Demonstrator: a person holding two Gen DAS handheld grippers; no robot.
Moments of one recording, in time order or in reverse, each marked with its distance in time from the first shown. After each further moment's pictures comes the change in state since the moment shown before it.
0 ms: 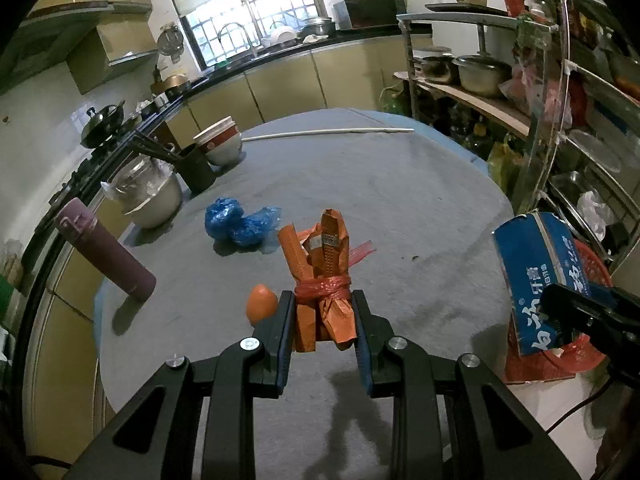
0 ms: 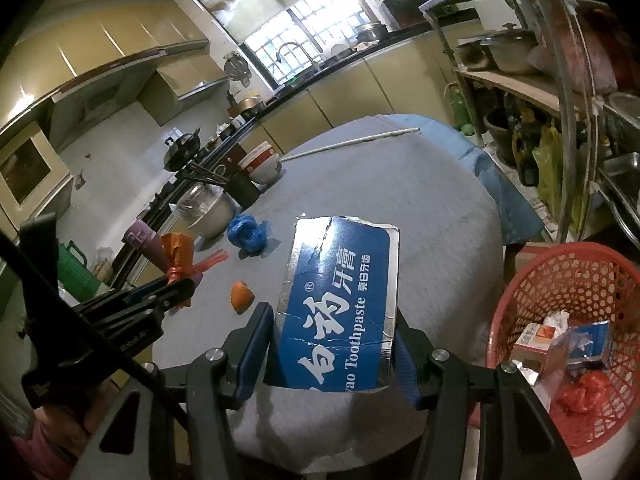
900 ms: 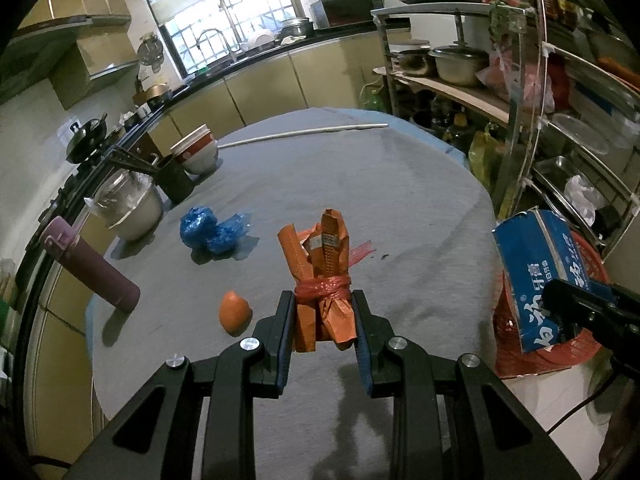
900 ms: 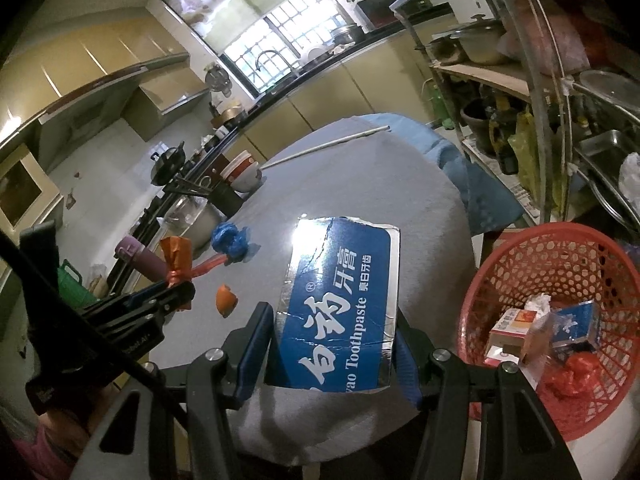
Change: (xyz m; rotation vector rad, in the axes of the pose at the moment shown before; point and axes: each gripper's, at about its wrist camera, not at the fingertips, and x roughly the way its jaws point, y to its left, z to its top) left arm 0.000 -0.033 0.002 0.060 0.000 -0.029; right arm -0.019 -0.022 -0.010 0.069 -0.018 -0.029
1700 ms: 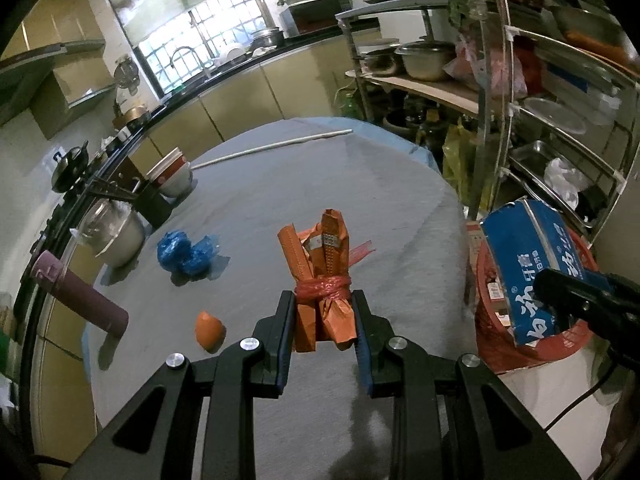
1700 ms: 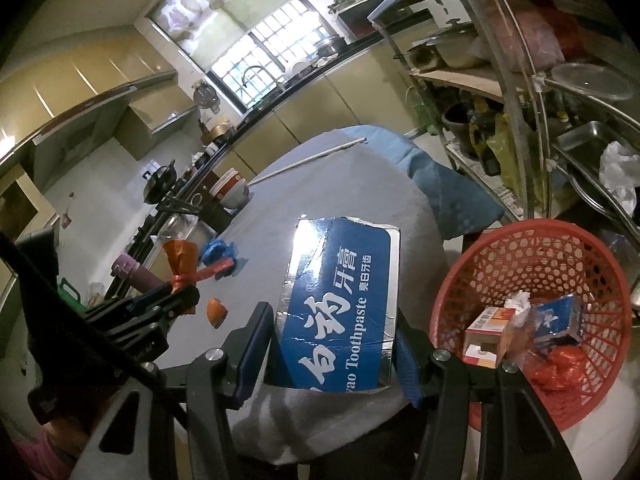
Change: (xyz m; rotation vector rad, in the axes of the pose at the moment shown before) left arm -0.006 -0.041 0.009 0.095 -0.022 -0.028; right arm -0.024 -0.025 -0.005 0.059 -0.046 -0.021
